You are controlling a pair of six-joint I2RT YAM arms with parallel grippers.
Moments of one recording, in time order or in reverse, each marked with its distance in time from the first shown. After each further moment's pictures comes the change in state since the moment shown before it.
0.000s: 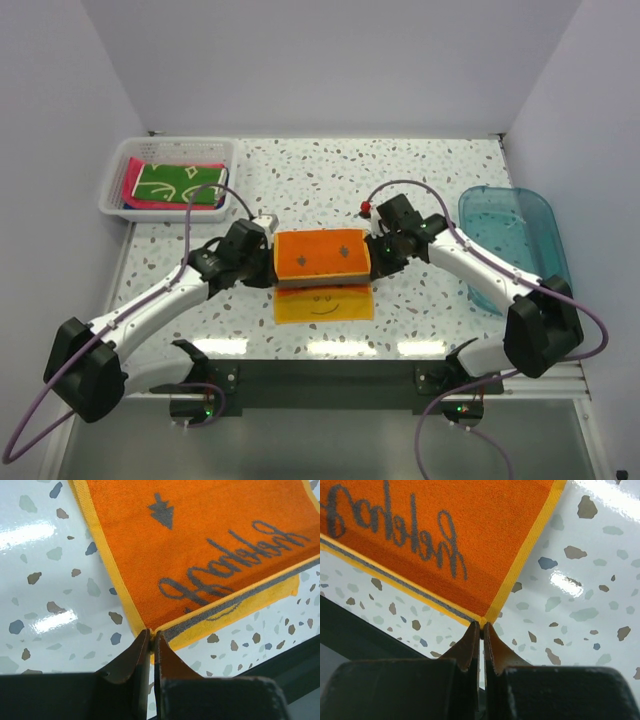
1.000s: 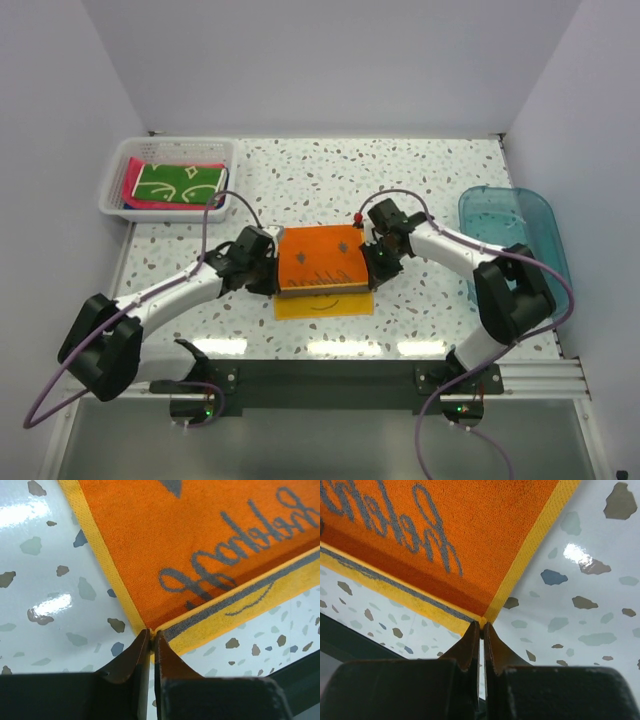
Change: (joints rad) left arm 0.003 0.143 -0.072 0.107 0.037 0.026; right arm -0.025 0.217 0.001 0.033 -0.051 -0.040
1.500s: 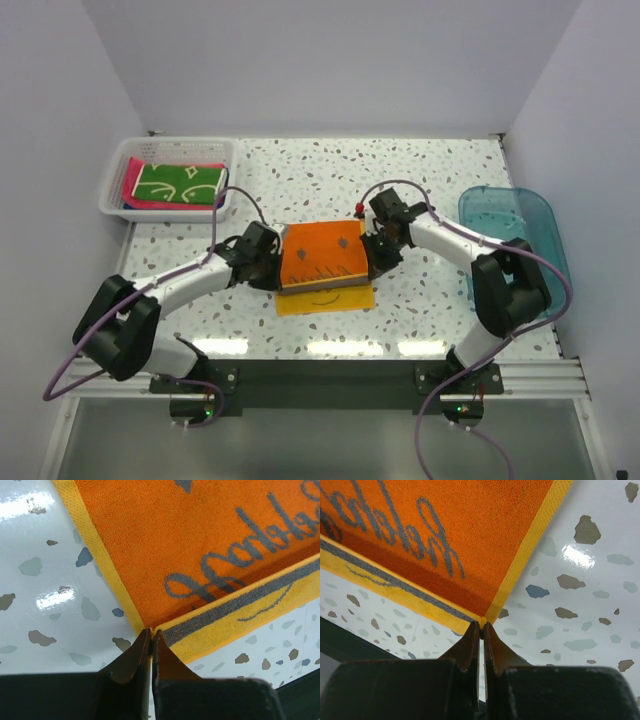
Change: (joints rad) left arm 0.020 0.100 0.045 0.023 -0.002 0.029; right arm -0.037 0.026 0.075 -0.034 -0.002 -0.009
